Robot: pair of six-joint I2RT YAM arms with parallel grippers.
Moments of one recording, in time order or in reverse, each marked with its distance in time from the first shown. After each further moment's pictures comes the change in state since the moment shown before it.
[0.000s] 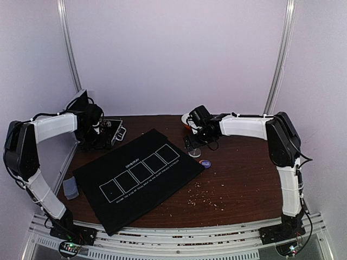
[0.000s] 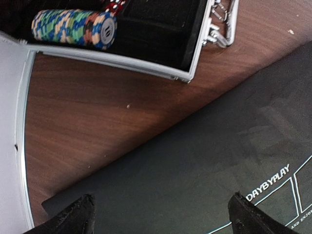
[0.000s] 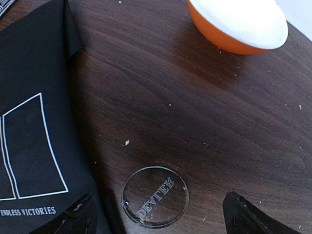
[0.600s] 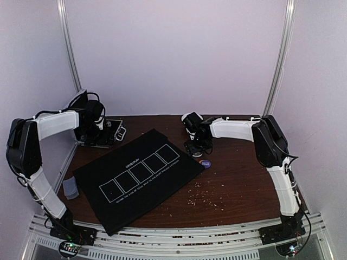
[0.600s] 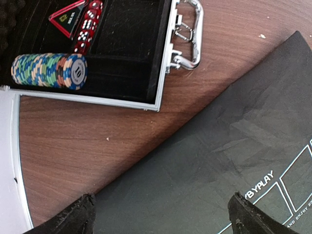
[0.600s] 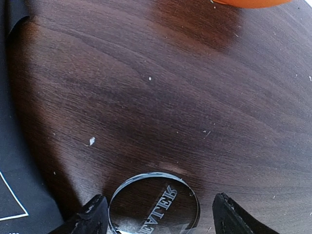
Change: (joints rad) left arm 0.000 0.045 0.060 0.061 0.057 0.120; right arm 0.014 0.174 0.163 -0.163 0.108 0.079
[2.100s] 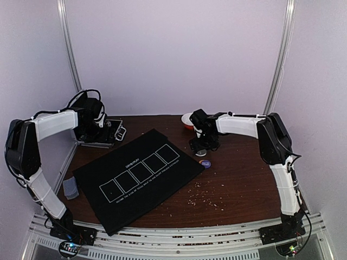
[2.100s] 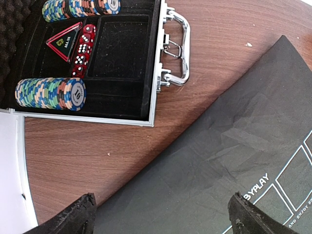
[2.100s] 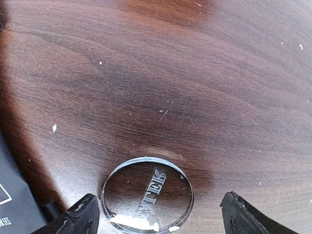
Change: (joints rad) left arm 0.000 -0.018 0.002 0.045 0.006 0.071; right arm -0.061 -0.029 0.000 -0.090 -0.064 0.063
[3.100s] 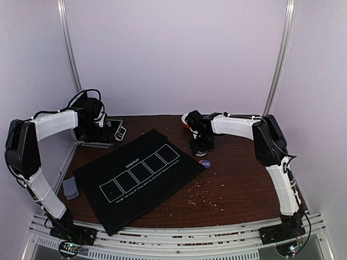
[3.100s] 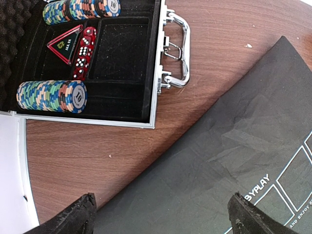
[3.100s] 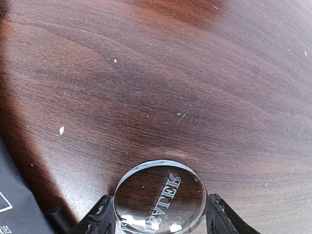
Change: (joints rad) left arm 0.000 0.000 0.000 0.006 -0.005 0.010; right arm 0.026 0.057 0.085 -0.061 0.044 -0.013
